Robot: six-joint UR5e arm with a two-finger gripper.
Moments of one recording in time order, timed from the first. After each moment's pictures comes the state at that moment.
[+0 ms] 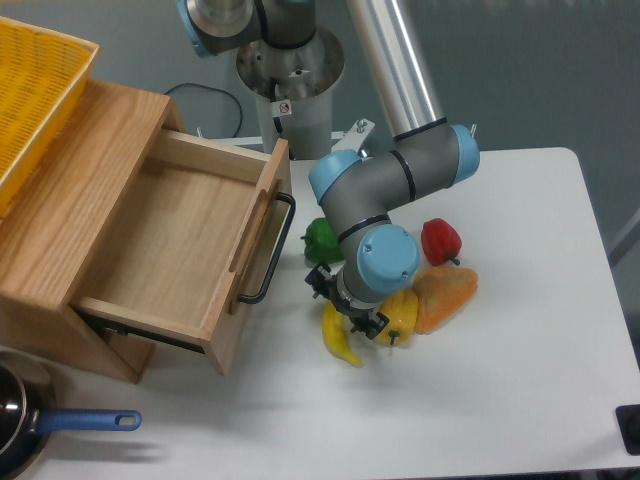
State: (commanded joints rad) arm 2.48 -2.11 -1.62 -1.20 1.44 1.14
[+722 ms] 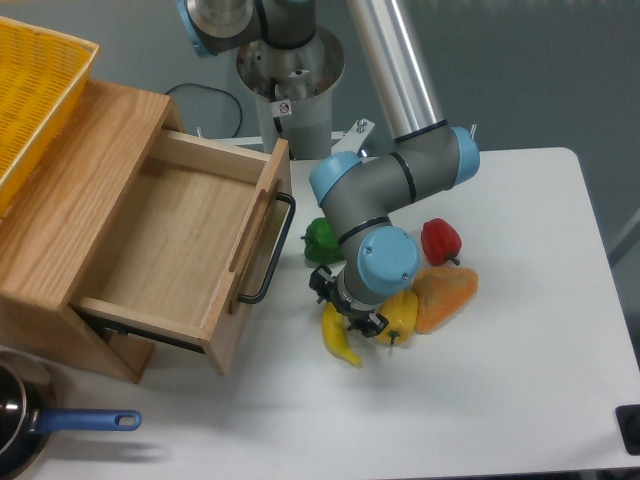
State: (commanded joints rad) arm 2.48 -2.11 -1.61 -1.19 1.45 1.15
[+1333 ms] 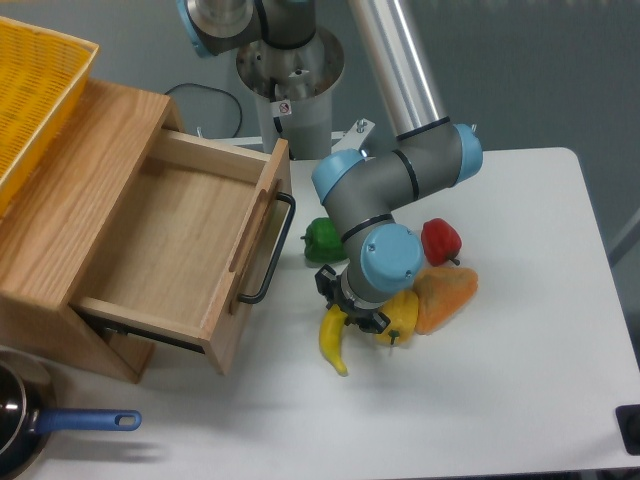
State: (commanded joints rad) arm 2.49 -2.11 -1.61 -1.20 1.45 1.15
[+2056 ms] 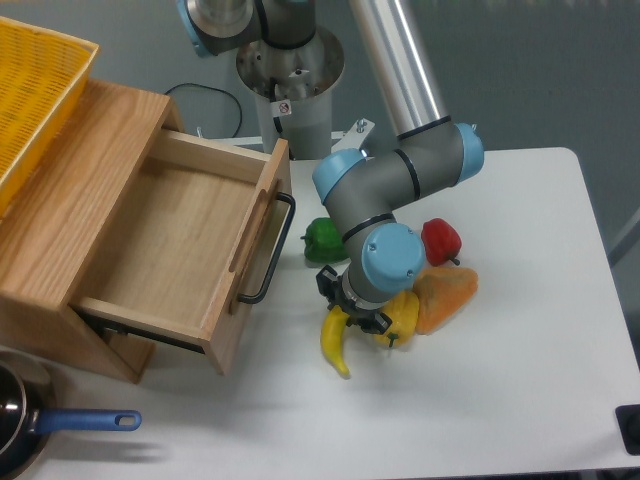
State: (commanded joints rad) arm 2.49 -2.10 -1.57 -1.21 1.45 1.15
